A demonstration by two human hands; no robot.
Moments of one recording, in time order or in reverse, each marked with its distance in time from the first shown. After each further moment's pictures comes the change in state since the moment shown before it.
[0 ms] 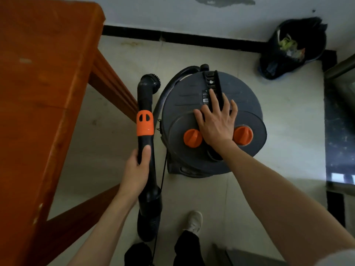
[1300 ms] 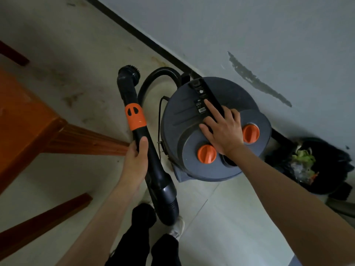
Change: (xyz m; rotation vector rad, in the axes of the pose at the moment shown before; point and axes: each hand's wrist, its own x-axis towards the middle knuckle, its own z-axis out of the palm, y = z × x) left_hand 0.214 0.244 0.118 -0.514 0.363 -0.170; right_hand 0.397 0.074 -0.035 -0.118 0.088 -0.842
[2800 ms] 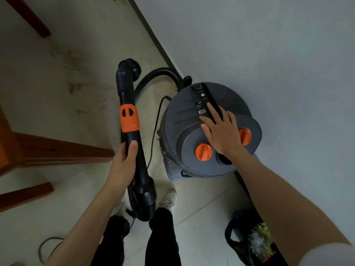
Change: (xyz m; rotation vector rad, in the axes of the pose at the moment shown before) left_hand 0.069 0.097 0.075 -0.210 0.218 0.013; right_hand 0.206 0.118 -0.002 -0.010 -0.304 -0.256
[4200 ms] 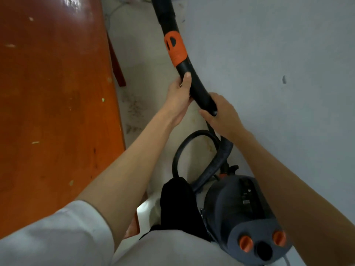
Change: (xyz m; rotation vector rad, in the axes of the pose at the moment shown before) left_hand 0.135 0.370 -0.137 -0.579 -0.172 0.300; right_hand 0.262 -0.212 -0.289 0.598 0.131 -0.236
